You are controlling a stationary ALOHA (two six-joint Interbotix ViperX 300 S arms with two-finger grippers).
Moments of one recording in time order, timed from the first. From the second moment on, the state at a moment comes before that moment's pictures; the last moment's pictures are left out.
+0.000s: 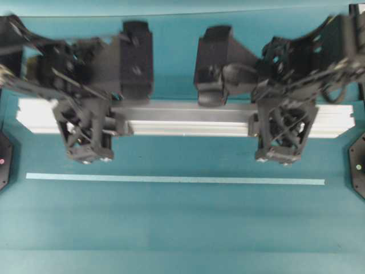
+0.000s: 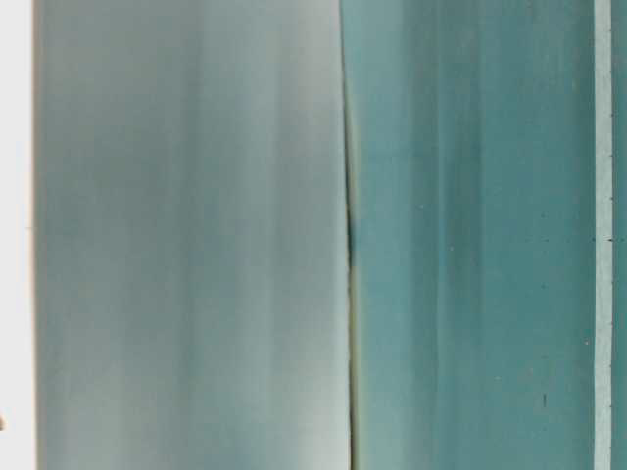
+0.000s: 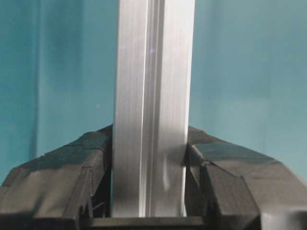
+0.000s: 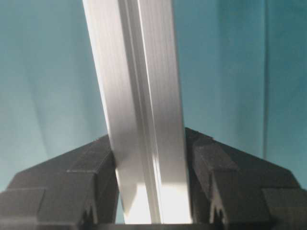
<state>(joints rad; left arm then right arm) 0.02 -0.21 0.09 0.03 1.16 -0.04 -0.02 -0.12 -0.05 0.01 1.49 0.08</state>
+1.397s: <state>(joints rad) 0.02 -0.03 0.55 0.03 0.60 -0.06 0.01 -0.06 0.55 0.00 0.81 0.08</state>
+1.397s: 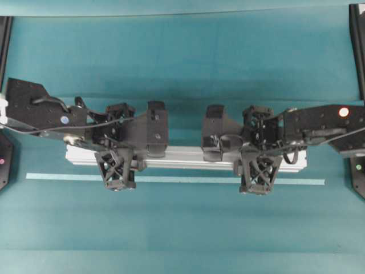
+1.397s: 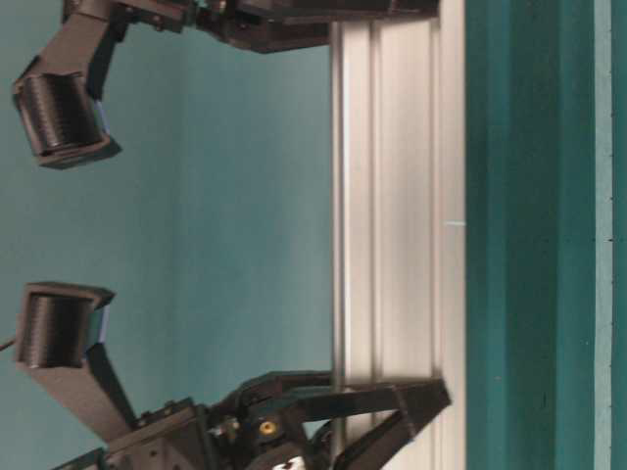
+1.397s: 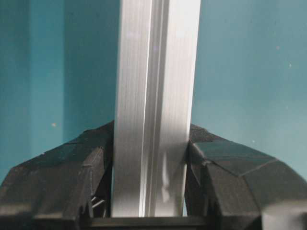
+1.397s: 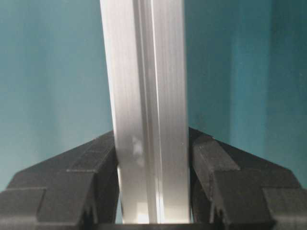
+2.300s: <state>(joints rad) 0.01 0.02 0.66 0.03 0.40 -0.12 0.03 0.03 0.61 0.00 0.65 0.08</state>
